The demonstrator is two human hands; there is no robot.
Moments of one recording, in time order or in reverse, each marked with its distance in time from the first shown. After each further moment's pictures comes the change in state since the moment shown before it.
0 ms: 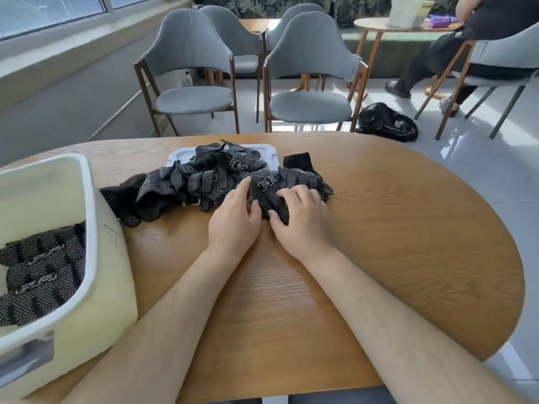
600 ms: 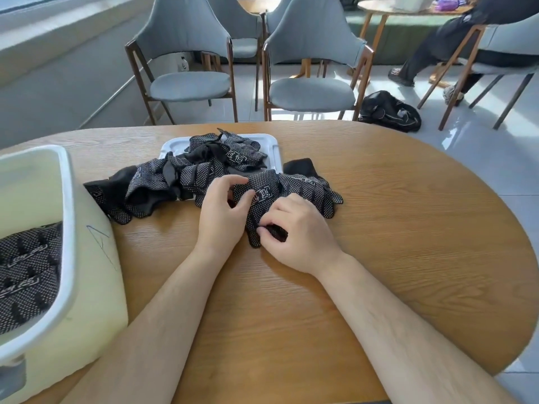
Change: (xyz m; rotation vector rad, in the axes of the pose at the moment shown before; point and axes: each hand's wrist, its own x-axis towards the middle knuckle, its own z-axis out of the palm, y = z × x) left_hand 0.004 -0.018 -0.006 -0.370 0.094 0.010; right_hand -0.013 0.002 -0.002 0.236 -0.061 -0.344
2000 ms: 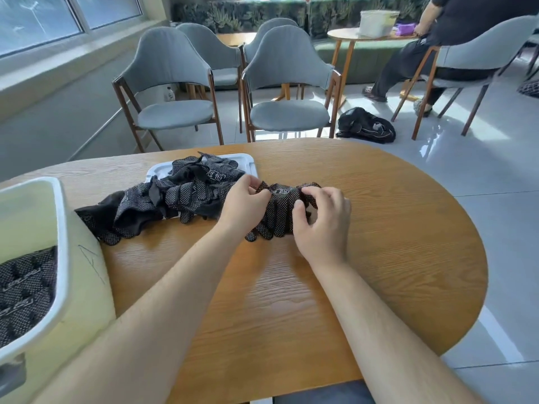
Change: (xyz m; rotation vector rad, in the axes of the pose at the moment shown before) left_hand 0.022 0.084 0.035 -0.030 -0.299 -0.286; right_hand -0.017 0.024 -0.041 -0.054 0.492 0.517
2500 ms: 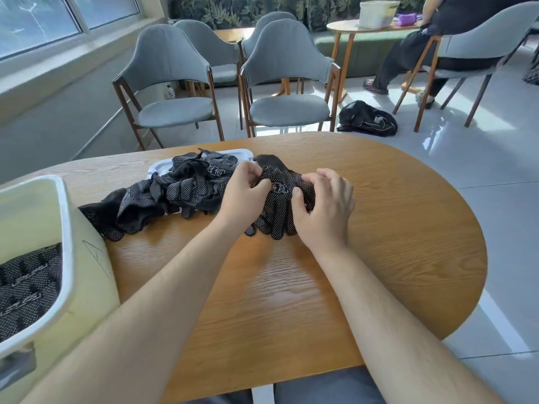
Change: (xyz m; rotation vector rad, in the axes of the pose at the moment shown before) left_hand -0.009 0.004 -0.001 -0.170 0.021 0.155; right_hand 0.009 0.000 -0.003 -0.125 -0.009 -0.062
